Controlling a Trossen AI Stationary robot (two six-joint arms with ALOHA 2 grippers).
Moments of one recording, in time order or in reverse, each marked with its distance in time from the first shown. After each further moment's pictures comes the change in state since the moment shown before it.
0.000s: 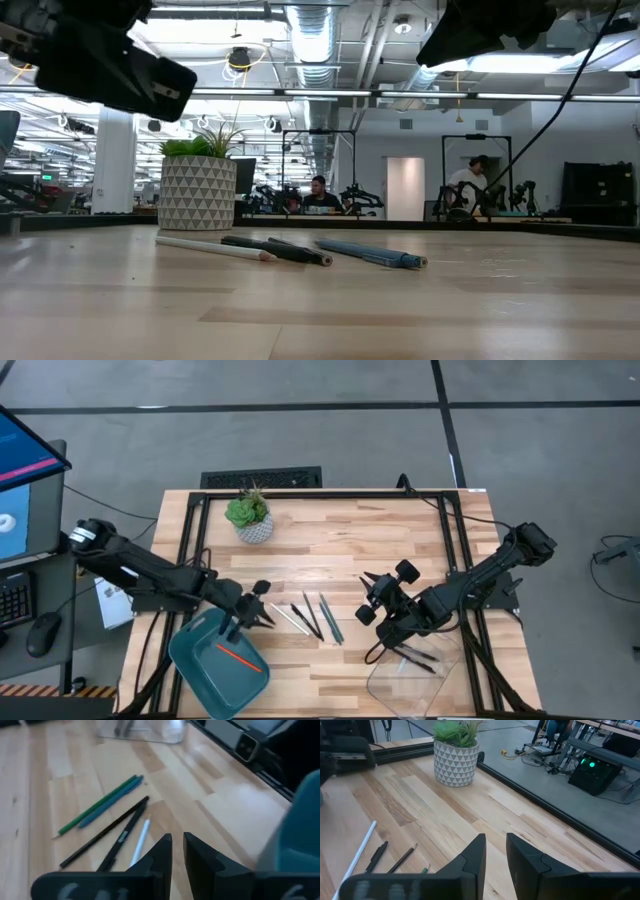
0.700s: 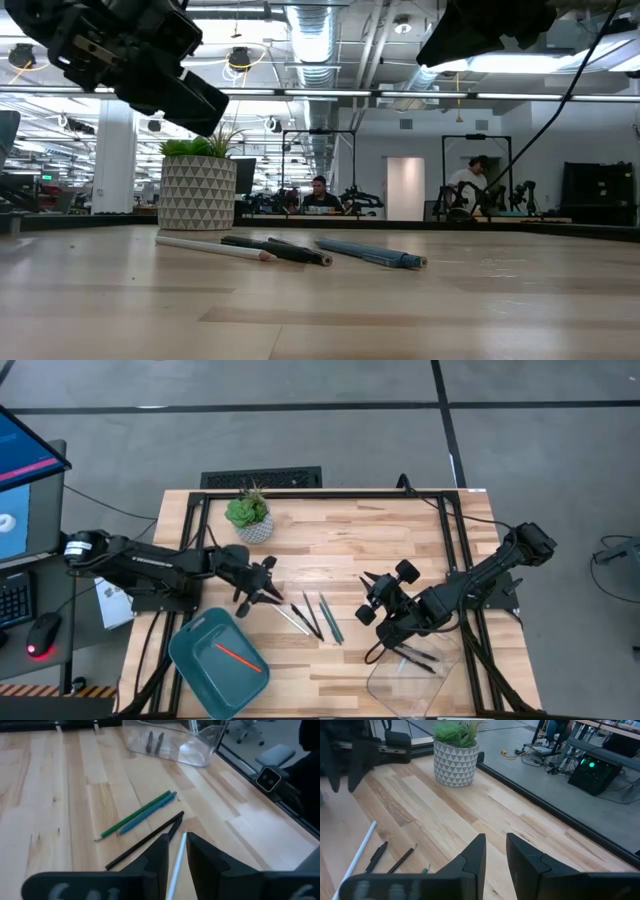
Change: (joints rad) left arm 0.367 0.013 0.000 0.068 0.347 0.051; right arm 0.000 0.000 0.000 0.000 0.001 0.000
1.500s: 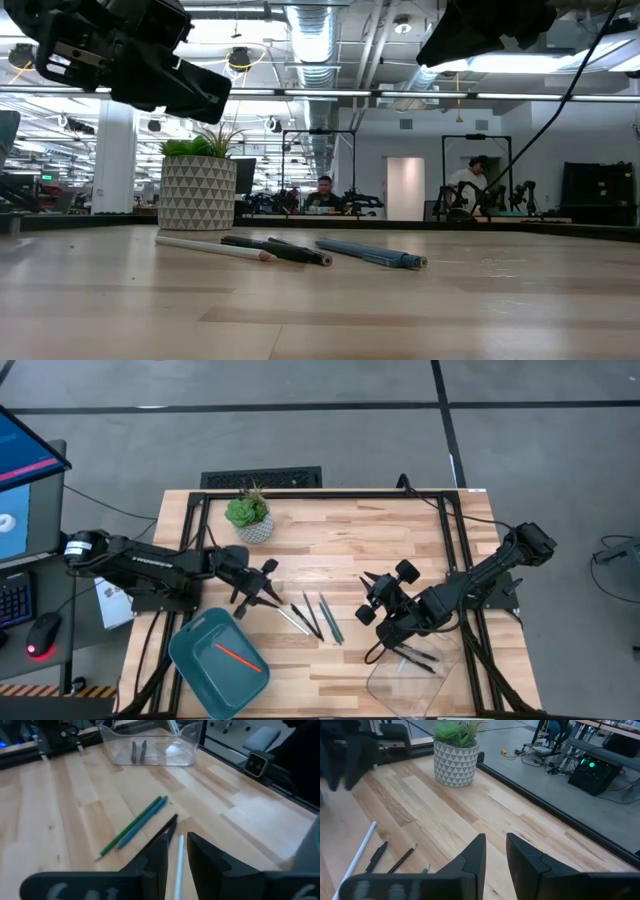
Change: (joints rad) left arm -0.001 0.000 0.000 0.013 0.042 0.186; right arm 0.000 0.000 0.000 0.000 0.000 0.000
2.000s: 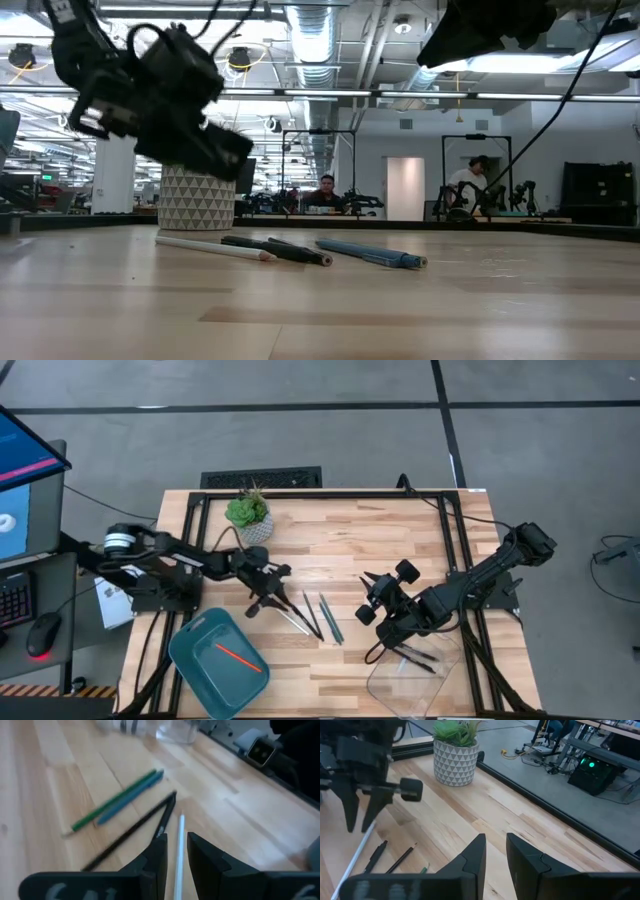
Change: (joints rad) left arm 0.074 0.409 0.000 0.303 0.169 -0.072; right arm 0.000 0.000 0.000 -0.005 -0.002 0.000
